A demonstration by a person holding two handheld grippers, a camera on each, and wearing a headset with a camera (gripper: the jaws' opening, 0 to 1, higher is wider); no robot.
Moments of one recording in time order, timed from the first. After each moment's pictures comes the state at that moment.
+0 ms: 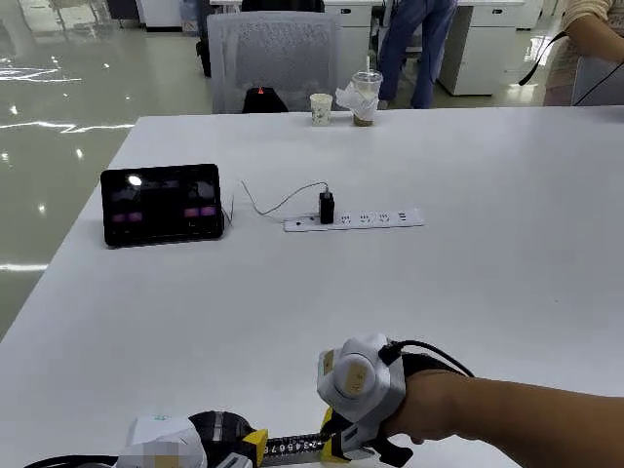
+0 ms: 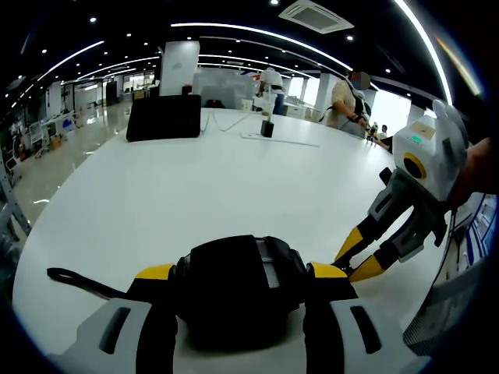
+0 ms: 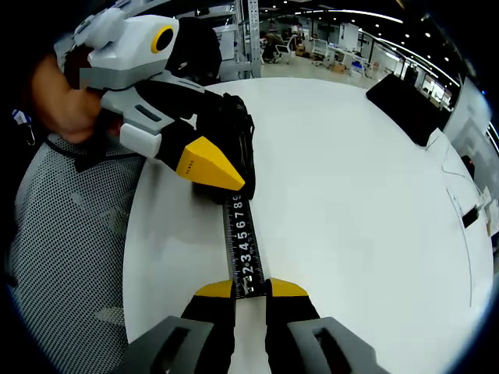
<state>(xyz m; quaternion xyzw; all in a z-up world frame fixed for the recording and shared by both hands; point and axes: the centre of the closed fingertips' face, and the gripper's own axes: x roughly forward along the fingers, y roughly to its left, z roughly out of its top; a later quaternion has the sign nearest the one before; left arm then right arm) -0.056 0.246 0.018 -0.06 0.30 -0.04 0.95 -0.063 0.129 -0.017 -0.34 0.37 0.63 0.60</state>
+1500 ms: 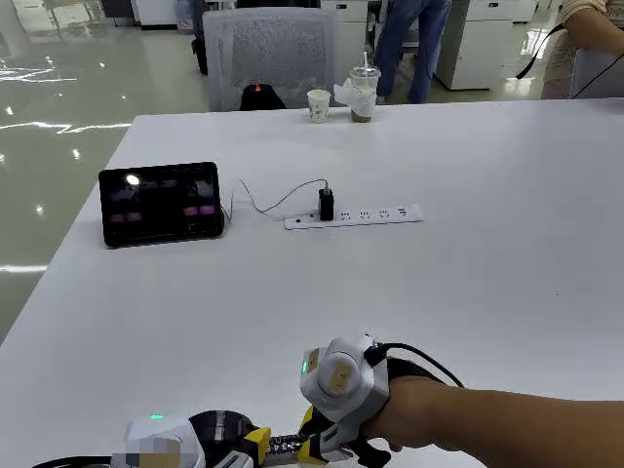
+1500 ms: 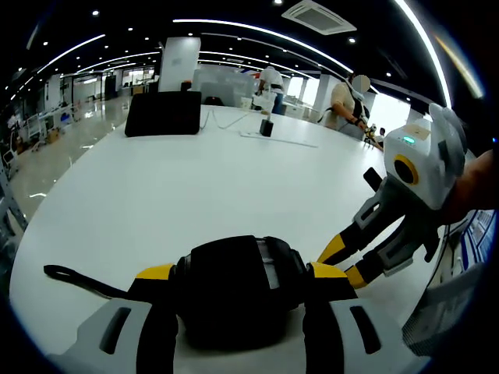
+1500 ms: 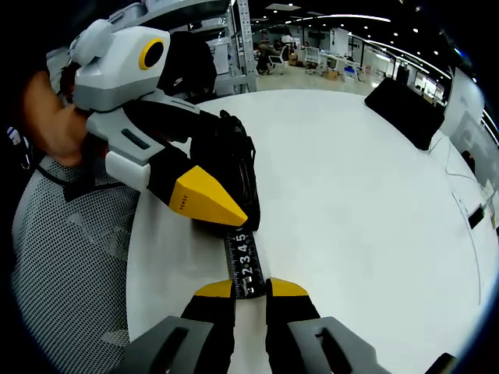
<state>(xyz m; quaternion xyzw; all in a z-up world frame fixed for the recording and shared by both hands) -0.056 0.248 0.017 -0.07 0.31 -0.05 0.95 -0.069 0.162 -0.017 -0.30 0.36 0.63 0.61</state>
